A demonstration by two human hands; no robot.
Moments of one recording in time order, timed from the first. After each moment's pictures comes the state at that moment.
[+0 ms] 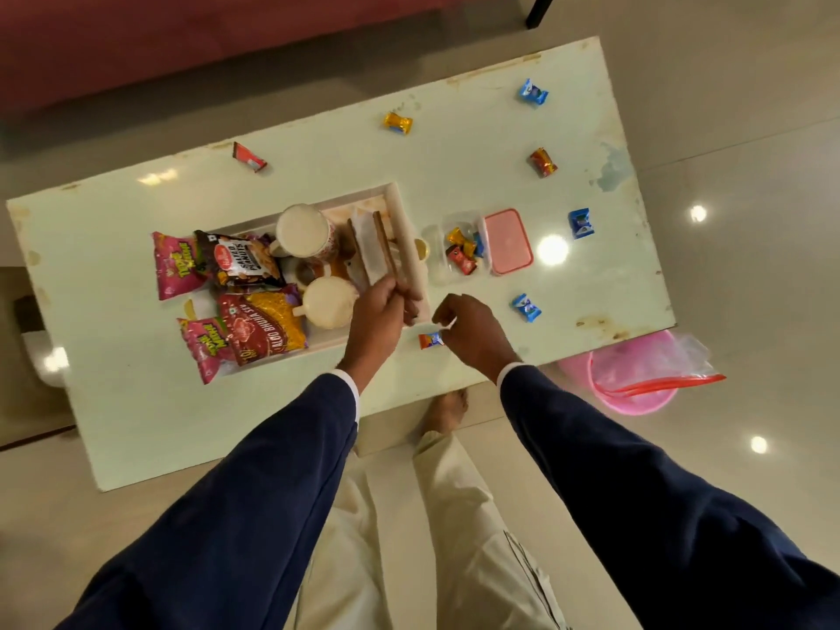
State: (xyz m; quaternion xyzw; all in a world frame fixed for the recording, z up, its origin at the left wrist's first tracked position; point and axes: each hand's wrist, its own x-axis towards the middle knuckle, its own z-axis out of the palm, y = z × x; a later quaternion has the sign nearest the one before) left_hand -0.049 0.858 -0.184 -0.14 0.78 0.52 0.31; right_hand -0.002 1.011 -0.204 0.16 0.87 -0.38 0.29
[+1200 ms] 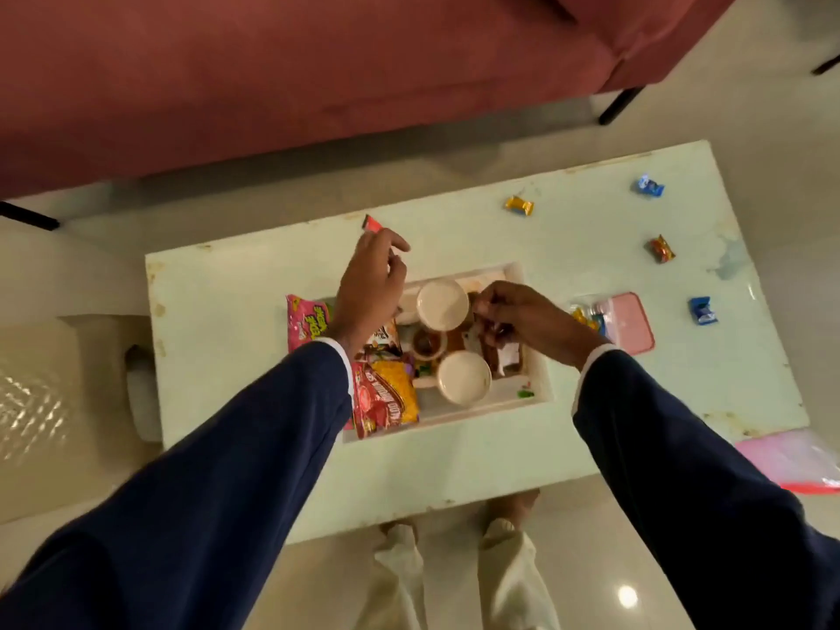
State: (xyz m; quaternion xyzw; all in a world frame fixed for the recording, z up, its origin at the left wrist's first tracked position) left_hand -0.222 0.688 -0.175 0.07 0.91 0.40 0.10; right_hand -0.156 0.919 -0.162 0.16 0.67 -0.64 0.34
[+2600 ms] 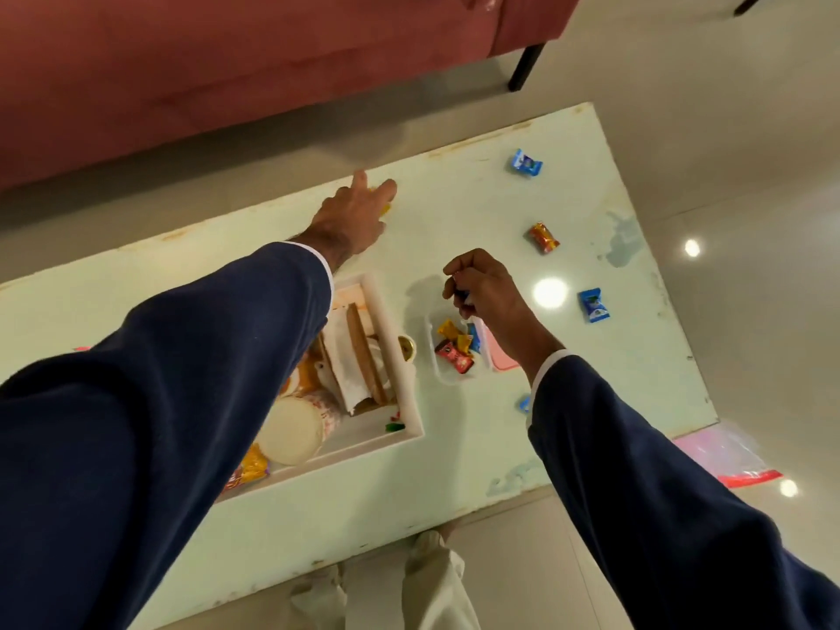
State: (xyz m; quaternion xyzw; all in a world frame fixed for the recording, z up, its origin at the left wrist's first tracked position) left_hand -0.332 0.920 -0.278 0.27 0.94 0.04 0.22; right_hand -0.166 1.082 -0.228 0.34 0.64 -0.67 0.18
